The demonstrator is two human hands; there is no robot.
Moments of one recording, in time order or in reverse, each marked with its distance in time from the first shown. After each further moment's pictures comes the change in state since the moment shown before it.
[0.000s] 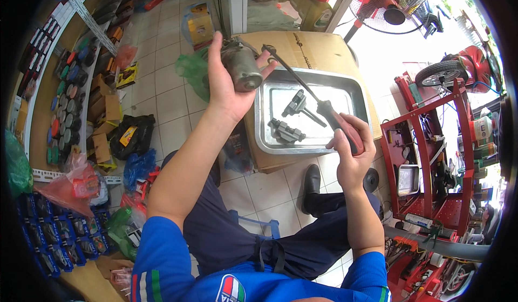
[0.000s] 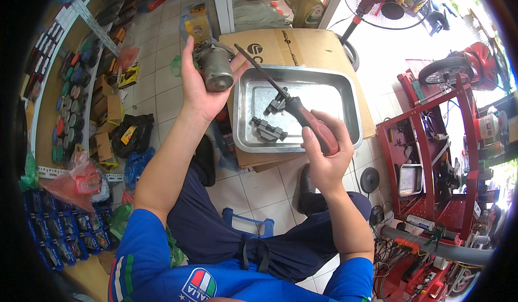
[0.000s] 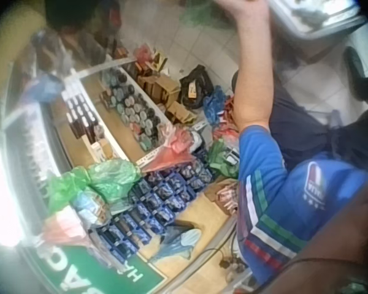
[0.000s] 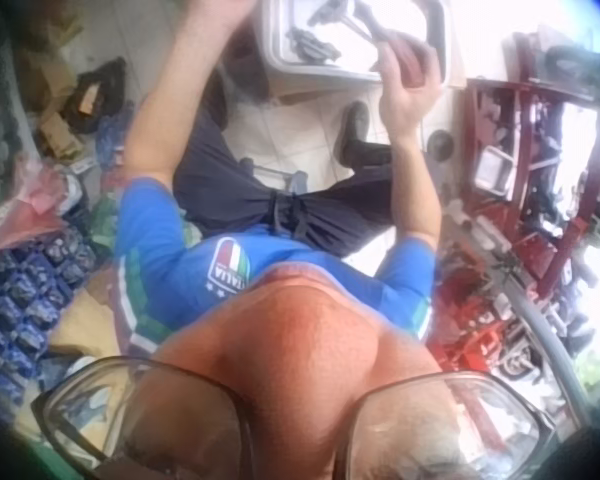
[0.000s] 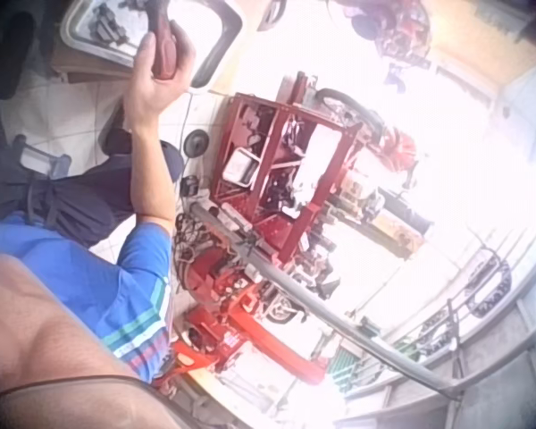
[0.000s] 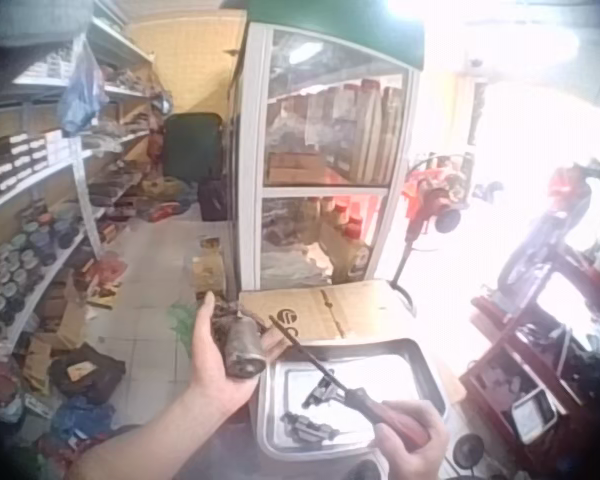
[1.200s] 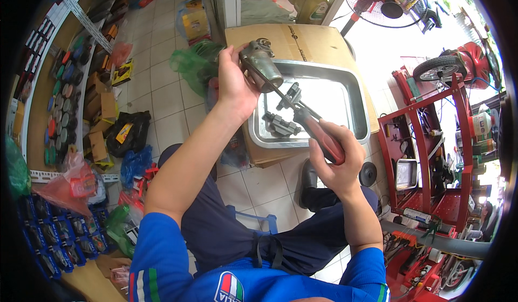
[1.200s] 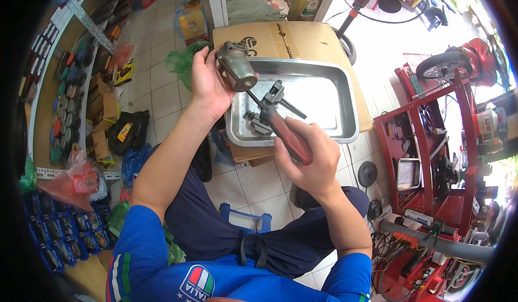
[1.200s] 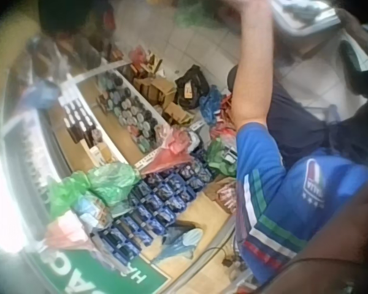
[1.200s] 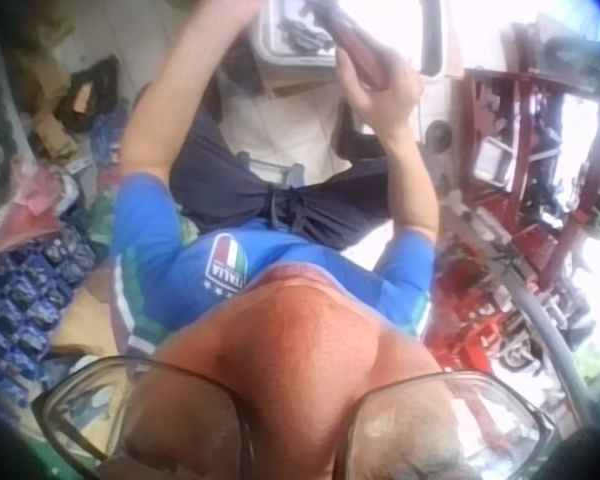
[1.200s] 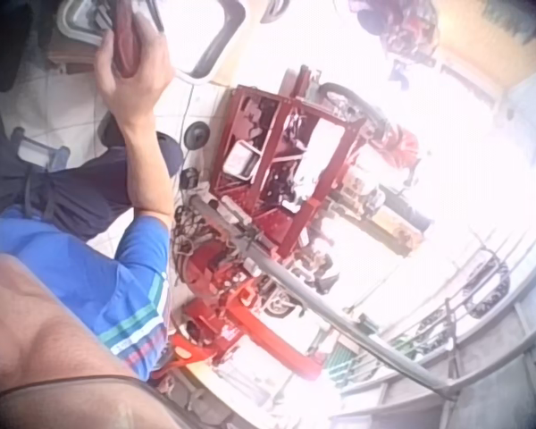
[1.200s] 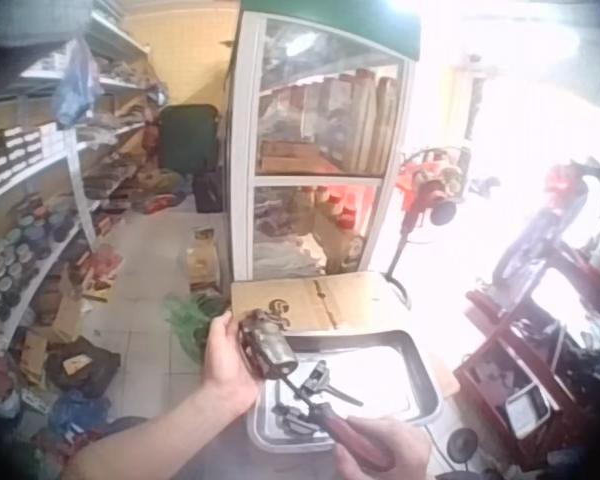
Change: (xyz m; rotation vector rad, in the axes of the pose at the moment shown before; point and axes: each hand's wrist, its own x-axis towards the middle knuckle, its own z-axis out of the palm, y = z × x) left_hand 0.014 -0.032 -0.019 0.218 0.000 -0.035; right_hand -0.002 -0.005 0.003 -0.502 -0.101 -0.526
